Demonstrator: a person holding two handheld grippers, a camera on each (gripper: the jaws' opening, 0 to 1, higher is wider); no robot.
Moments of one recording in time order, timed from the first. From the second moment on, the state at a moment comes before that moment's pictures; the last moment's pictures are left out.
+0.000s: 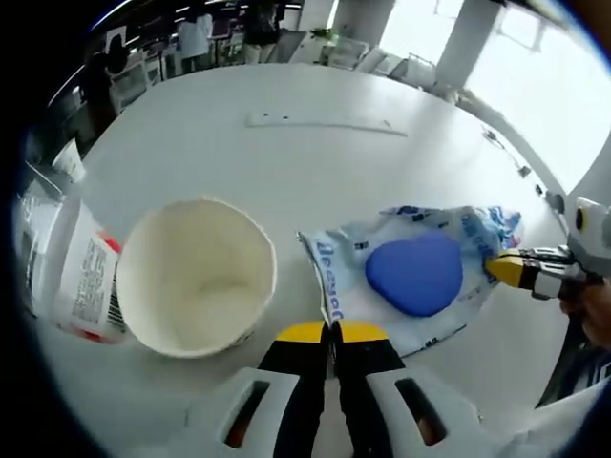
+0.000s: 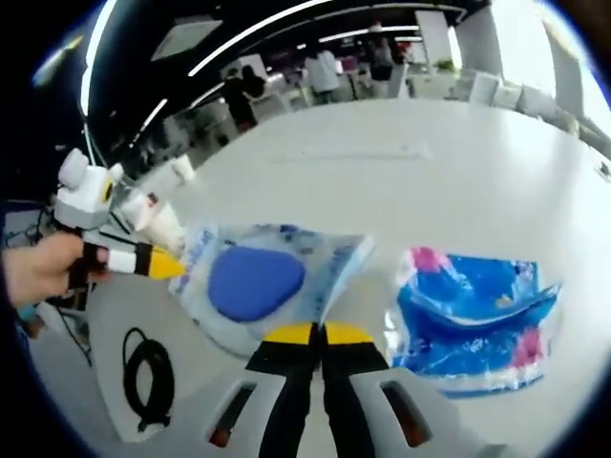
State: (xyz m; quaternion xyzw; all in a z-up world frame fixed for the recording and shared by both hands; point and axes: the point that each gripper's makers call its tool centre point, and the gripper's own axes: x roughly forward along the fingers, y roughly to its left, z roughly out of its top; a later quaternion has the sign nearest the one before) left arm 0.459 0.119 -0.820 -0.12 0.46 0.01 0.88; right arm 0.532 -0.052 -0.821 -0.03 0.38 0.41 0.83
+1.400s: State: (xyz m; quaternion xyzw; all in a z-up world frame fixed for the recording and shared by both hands) left arm 0.461 0.120 -0.832 -0.11 0.46 0.02 0.88; right arm 0.530 -0.054 -0.837 -0.10 0.37 0.42 0.82
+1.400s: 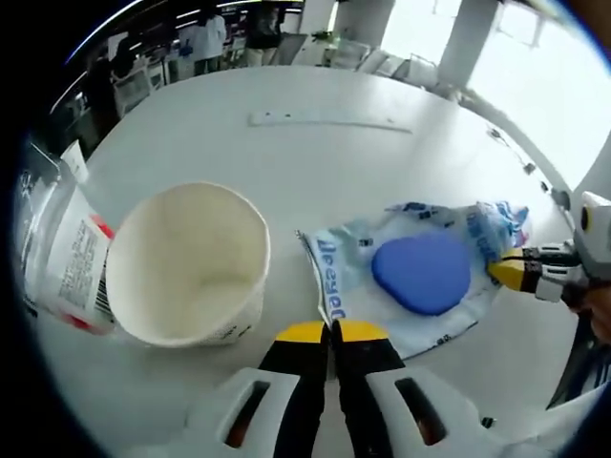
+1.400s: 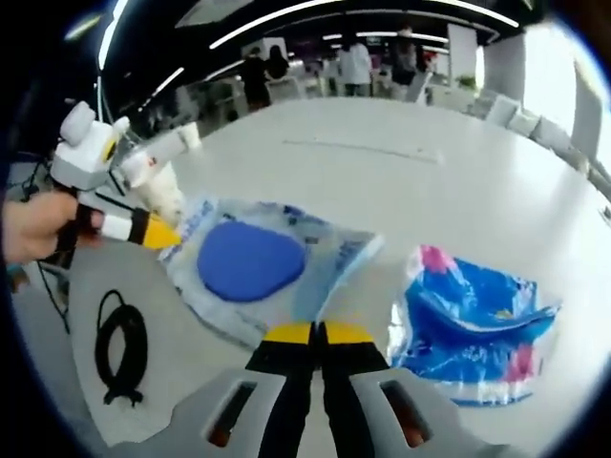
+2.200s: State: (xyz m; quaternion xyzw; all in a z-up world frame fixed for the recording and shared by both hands) left arm 0.471 0.119 -0.812 -0.08 0.43 0.03 0.90; right arm 0.521 -0.042 -0.830 -0.07 0.40 0.41 0.81
